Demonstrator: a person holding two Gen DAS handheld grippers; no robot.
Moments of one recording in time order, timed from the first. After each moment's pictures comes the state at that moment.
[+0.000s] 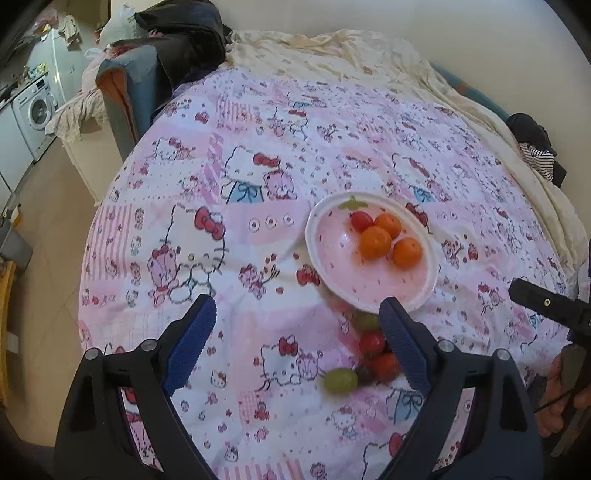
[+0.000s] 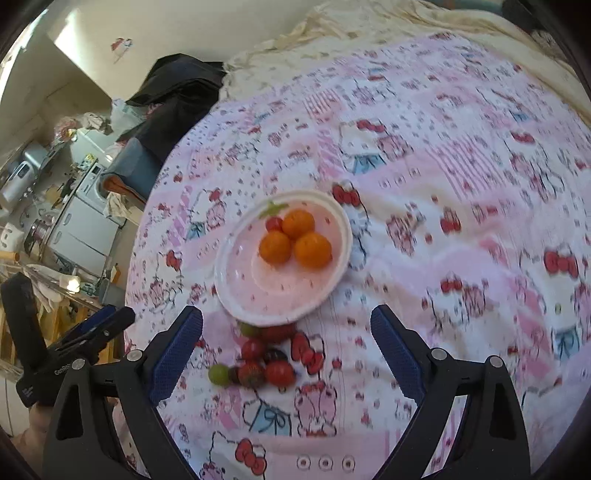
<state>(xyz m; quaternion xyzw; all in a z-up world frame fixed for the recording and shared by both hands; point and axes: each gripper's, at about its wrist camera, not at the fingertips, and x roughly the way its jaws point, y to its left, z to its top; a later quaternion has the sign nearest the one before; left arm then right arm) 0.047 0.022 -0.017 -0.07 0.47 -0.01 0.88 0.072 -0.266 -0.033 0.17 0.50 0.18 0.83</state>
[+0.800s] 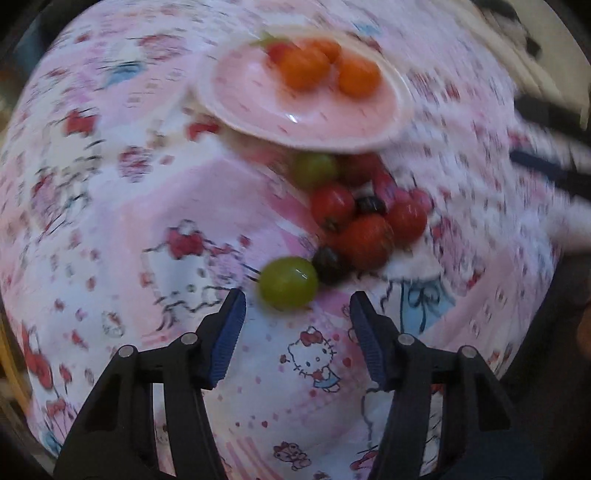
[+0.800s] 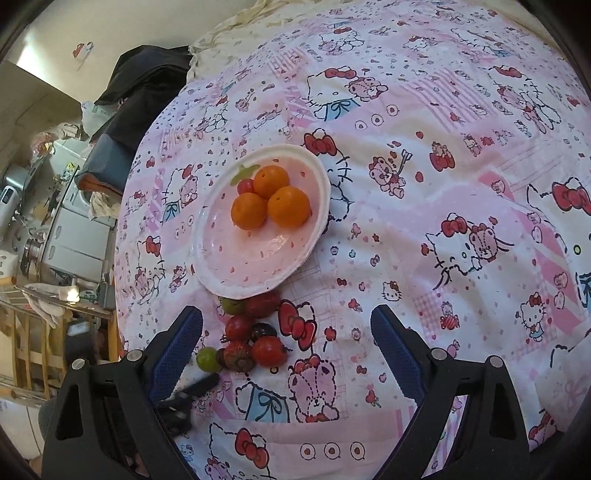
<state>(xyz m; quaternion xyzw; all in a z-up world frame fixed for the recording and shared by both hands) 0.042 -0.045 -0.123 0.04 0.64 -0.14 0.75 0.076 -0.270 -0.072 0.21 0.55 0.15 0.79</state>
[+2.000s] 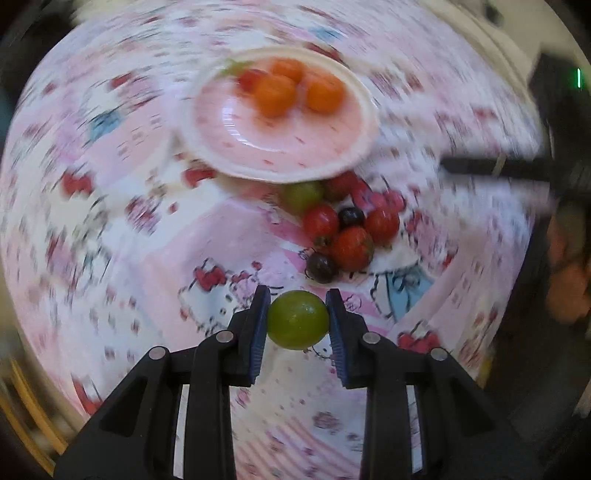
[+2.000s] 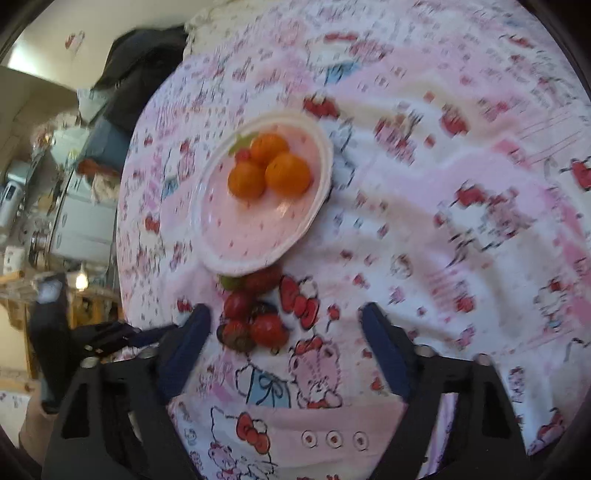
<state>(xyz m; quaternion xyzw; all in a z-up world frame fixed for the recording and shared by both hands) 0.040 -0.054 -0.073 0.06 0.64 -0.19 0.75 0.081 -0.263 -0.096 0.22 0.61 0.18 0.74</state>
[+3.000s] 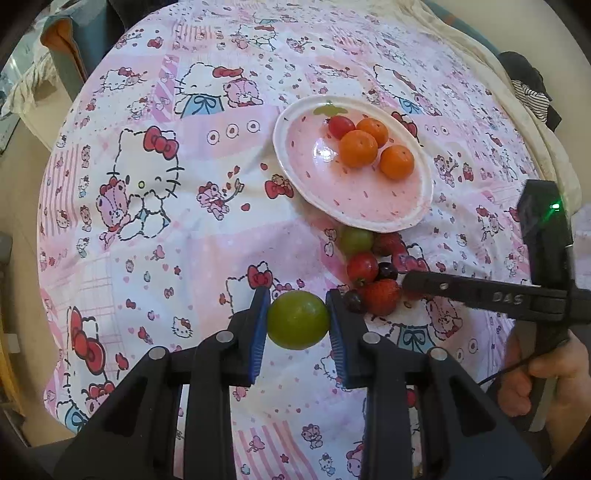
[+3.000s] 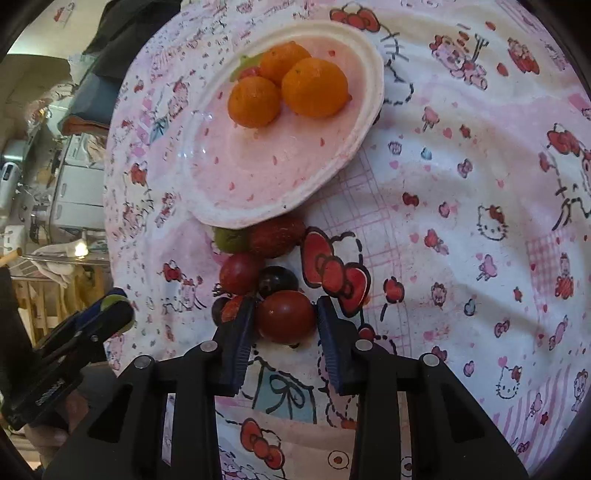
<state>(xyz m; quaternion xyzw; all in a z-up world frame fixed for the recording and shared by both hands) 0.052 0.003 -0.064 -0.05 0.59 -0.07 0.80 0.084 -0.222 -0.143 0.21 0.65 0.21 0.70</state>
